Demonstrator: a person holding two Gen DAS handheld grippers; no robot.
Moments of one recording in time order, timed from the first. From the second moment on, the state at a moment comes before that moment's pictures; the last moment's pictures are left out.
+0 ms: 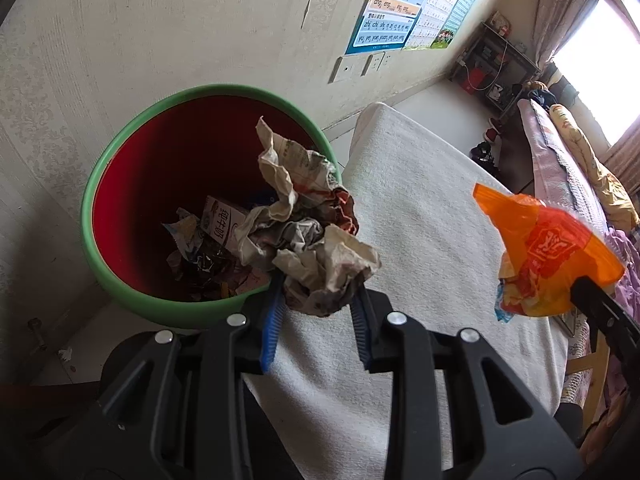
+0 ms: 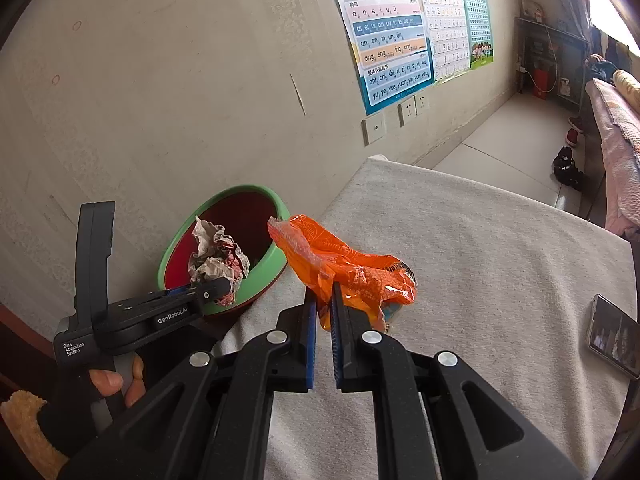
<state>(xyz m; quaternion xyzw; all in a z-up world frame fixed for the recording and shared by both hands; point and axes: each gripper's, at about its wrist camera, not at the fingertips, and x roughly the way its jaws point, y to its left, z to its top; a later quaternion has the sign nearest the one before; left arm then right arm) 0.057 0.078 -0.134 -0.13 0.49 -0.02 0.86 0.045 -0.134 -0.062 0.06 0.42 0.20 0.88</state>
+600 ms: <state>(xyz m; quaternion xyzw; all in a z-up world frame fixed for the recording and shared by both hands) 0.057 0.092 -0.133 -0.14 0.48 0.00 0.86 0.049 -0.118 -0.058 0.05 0.42 0.22 0.88</state>
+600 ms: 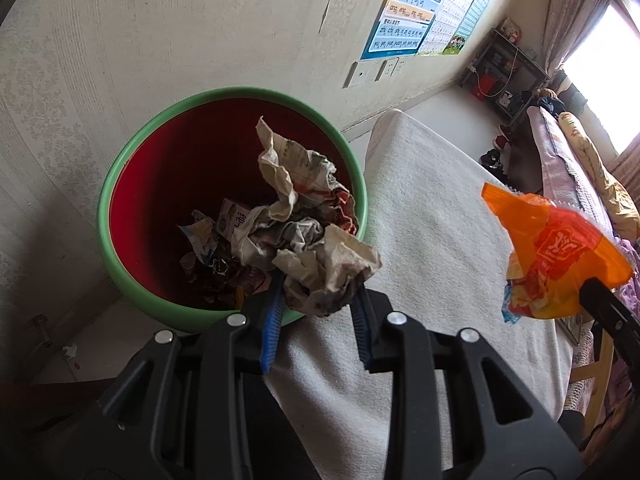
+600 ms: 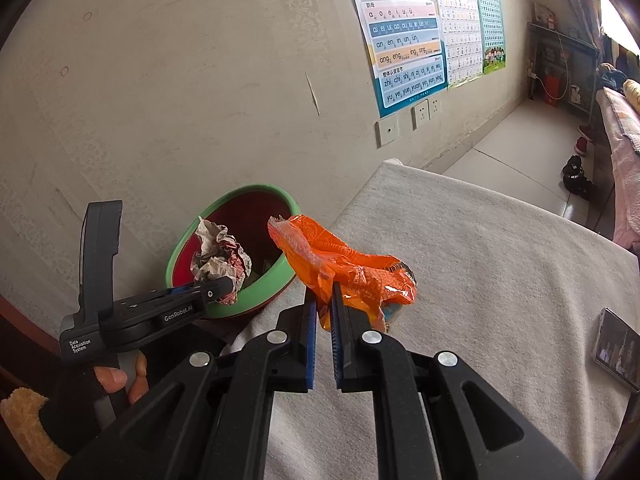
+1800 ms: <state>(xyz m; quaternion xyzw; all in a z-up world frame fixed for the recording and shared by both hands) 0.072 0.146 -0.120 -0.13 0.46 0.04 0.88 0.070 -0.068 -0.053 0.01 0.42 0.27 0.87</state>
